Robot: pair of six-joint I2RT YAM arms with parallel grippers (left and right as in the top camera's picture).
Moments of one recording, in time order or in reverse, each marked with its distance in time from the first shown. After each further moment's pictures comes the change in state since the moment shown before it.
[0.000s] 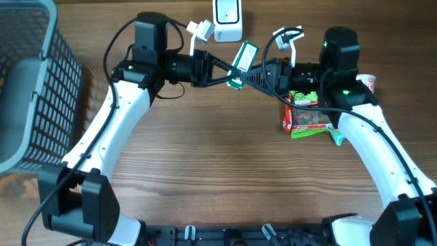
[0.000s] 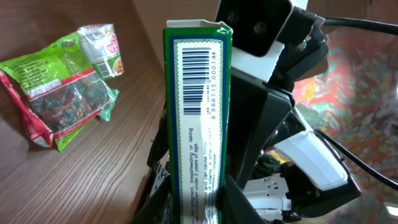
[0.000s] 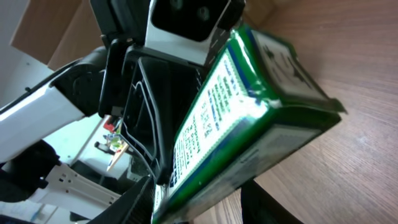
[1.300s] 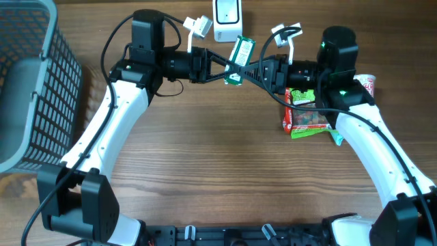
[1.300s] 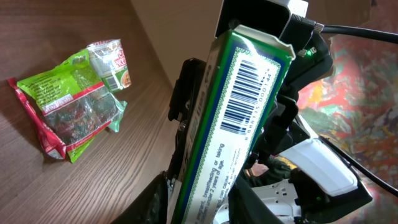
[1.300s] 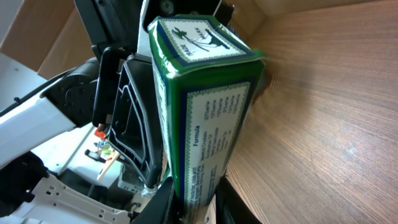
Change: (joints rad) left arm 0.009 0.000 0.000 0.054 -0.024 -0.005; right arm 0.022 0.005 -0.002 0.069 0.063 0.038
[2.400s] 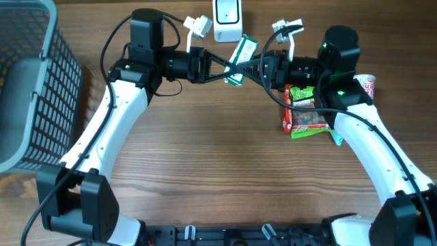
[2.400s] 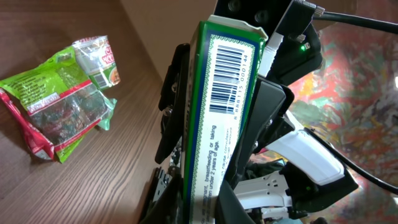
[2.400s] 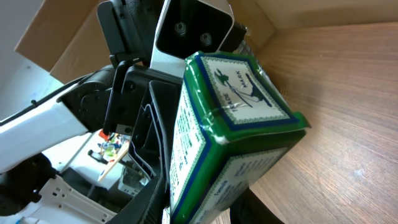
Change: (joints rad) left arm 0.003 0.000 0.004 0.000 0.049 0.005; right arm 0.004 0.009 -0.011 0.159 -0.020 0.082
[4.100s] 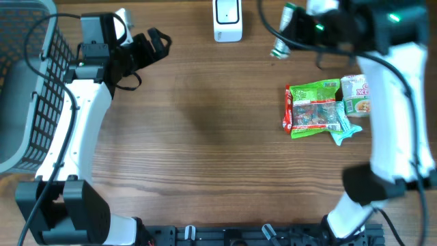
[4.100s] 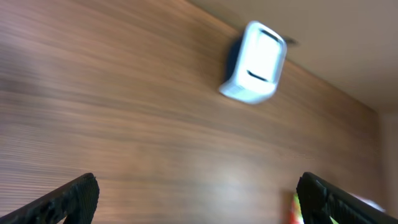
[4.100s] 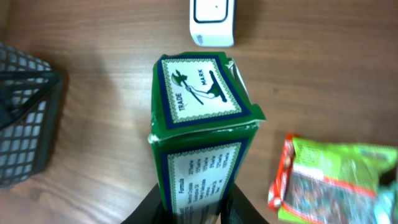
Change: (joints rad) left arm 0.239 -0.044 0.050 -0.313 -1.064 0.137; right arm 0.081 0.420 1.357 -1.703 0.990 -0.359
